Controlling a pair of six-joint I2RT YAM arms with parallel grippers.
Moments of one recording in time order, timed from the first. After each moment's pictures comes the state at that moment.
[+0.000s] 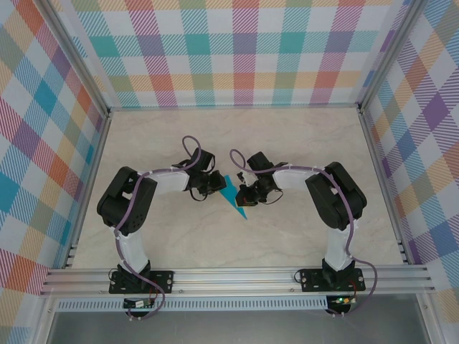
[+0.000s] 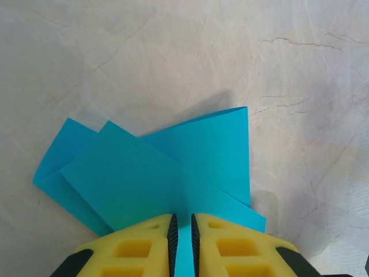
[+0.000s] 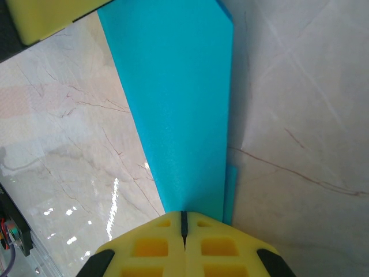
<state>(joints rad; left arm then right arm) -0.49 1.86 1.02 -0.16 0.30 -0.79 0.61 1.92 1.09 -0.41 -0.58 0.39</state>
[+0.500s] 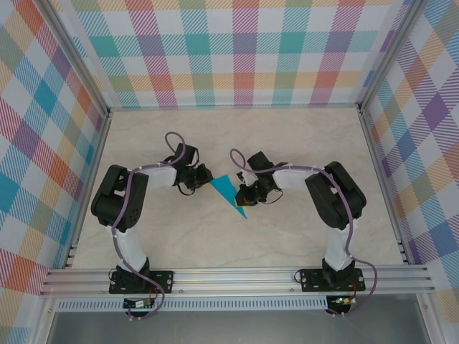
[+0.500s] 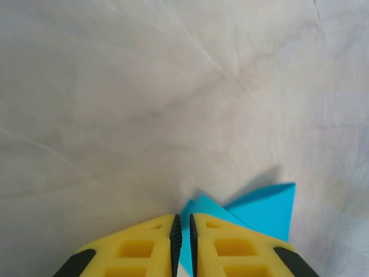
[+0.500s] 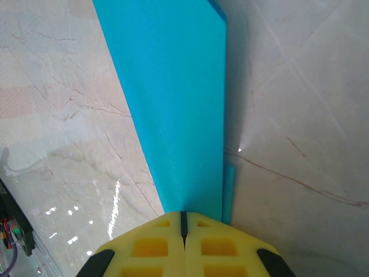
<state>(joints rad) -0.33 1.86 1.01 -0.14 0.33 -0.74 0.61 1.93 1.09 -0.41 -0.59 0.39</state>
